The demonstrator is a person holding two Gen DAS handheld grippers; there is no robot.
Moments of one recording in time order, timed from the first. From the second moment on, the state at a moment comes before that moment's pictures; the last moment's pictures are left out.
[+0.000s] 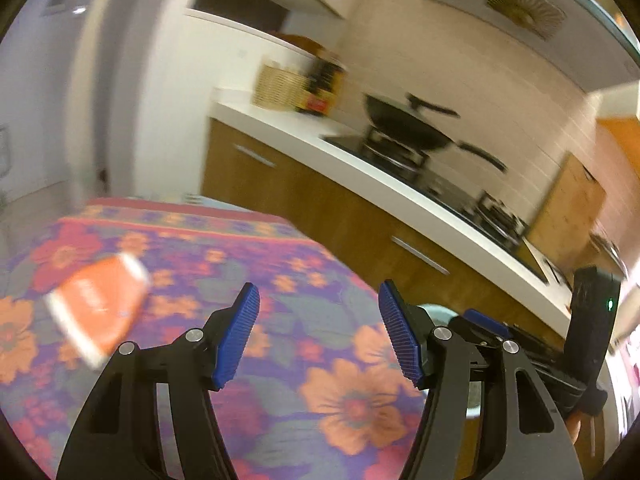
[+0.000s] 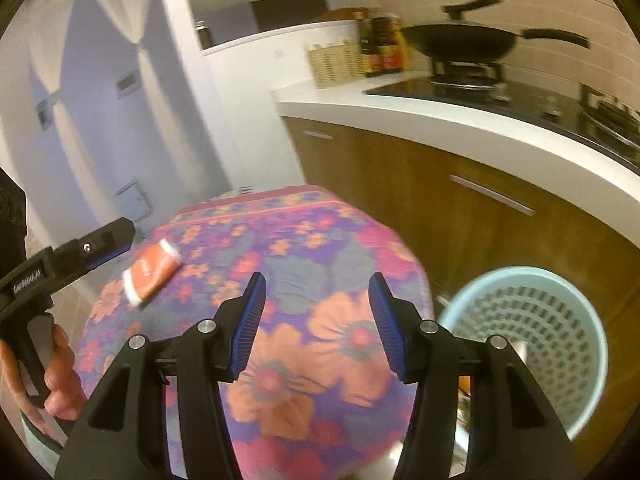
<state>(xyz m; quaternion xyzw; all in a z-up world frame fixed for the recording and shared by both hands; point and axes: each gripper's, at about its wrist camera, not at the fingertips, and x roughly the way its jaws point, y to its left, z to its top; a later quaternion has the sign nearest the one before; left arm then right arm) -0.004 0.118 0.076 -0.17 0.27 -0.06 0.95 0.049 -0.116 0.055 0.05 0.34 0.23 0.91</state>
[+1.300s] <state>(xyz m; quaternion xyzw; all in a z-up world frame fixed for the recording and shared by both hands) -0.003 0.291 -0.035 -0.36 0.31 0.05 0.88 0.078 0.001 -0.003 -0.01 0.35 0.25 0.90</state>
